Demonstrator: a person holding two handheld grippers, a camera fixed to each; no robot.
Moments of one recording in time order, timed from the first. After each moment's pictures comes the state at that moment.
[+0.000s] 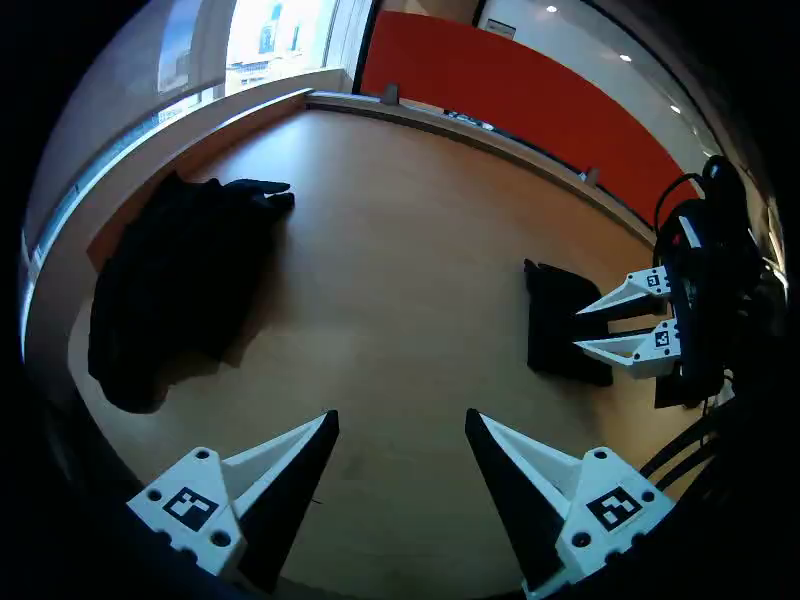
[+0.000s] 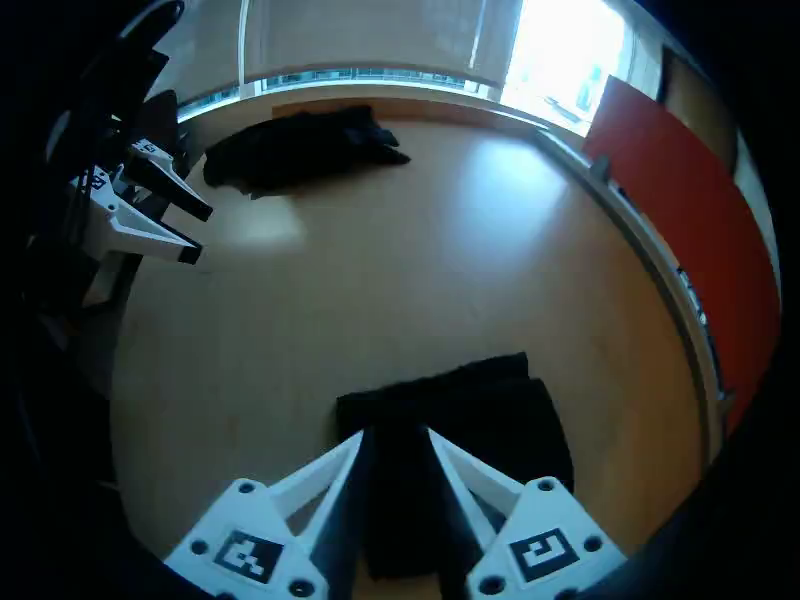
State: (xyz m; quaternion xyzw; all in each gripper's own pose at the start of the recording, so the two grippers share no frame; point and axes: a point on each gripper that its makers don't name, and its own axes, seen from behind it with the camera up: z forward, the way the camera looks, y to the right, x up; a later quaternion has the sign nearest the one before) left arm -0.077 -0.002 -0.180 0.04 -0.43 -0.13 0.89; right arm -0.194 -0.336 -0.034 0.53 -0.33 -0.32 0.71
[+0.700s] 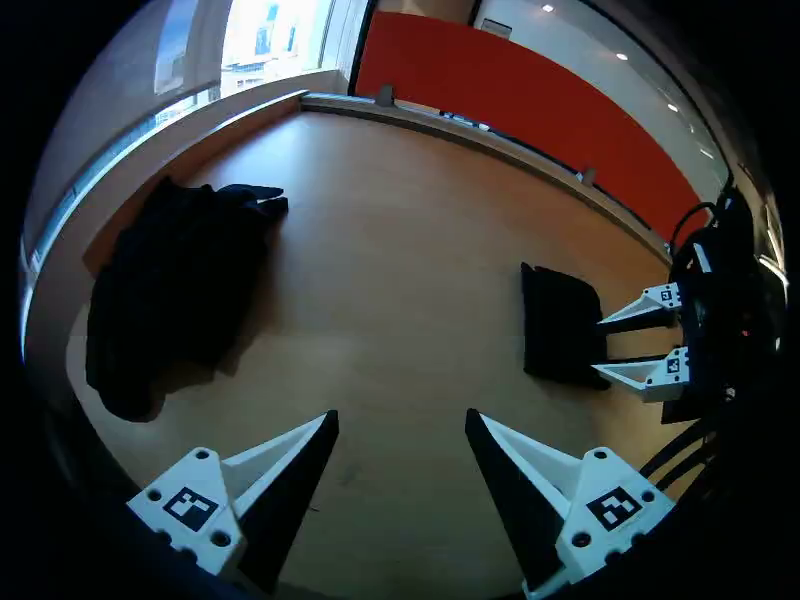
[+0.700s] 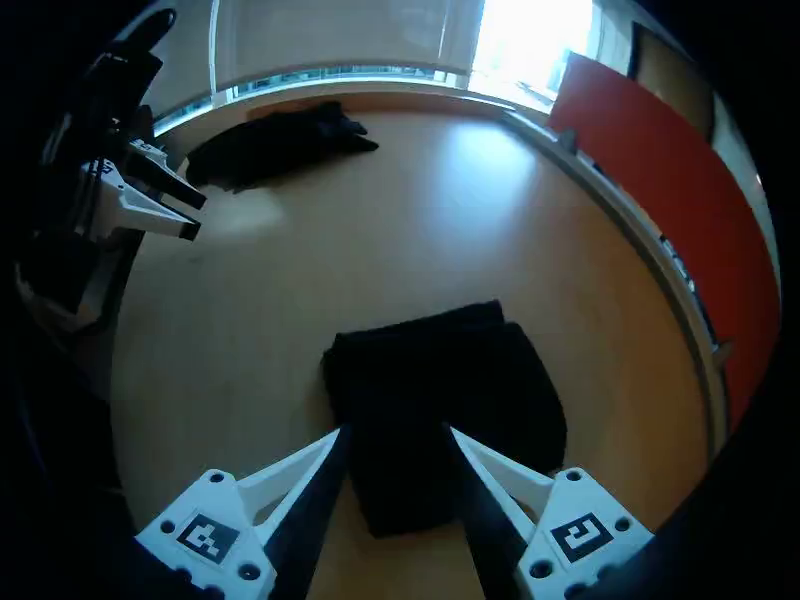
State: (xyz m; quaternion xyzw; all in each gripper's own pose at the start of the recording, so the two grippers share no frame) left arm -0.075 0.000 -0.172 0.03 -0.43 -0.13 0.89; right arm -0.195 -0.288 -0.042 0.49 -0.36 -0.30 0.74
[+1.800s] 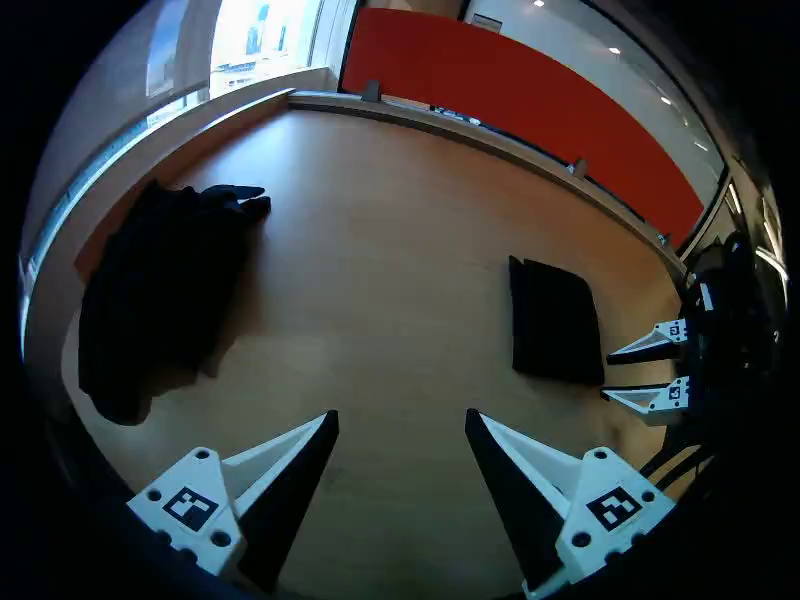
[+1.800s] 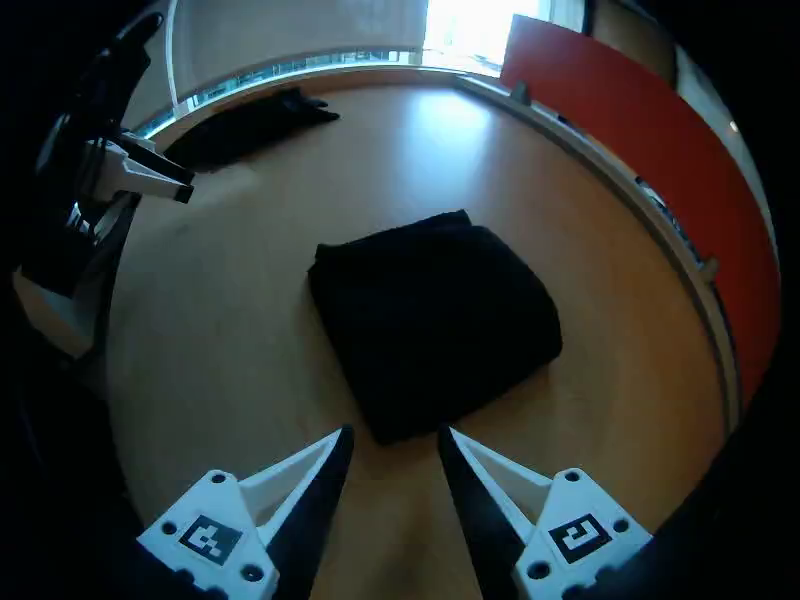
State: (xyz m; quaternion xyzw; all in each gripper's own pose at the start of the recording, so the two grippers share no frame) left arm -0.077 0.015 -0.168 0.02 -0.43 -0.13 0.89; right arm -0.218 -0.224 -0.073 0.43 -0.40 -0.27 0.76
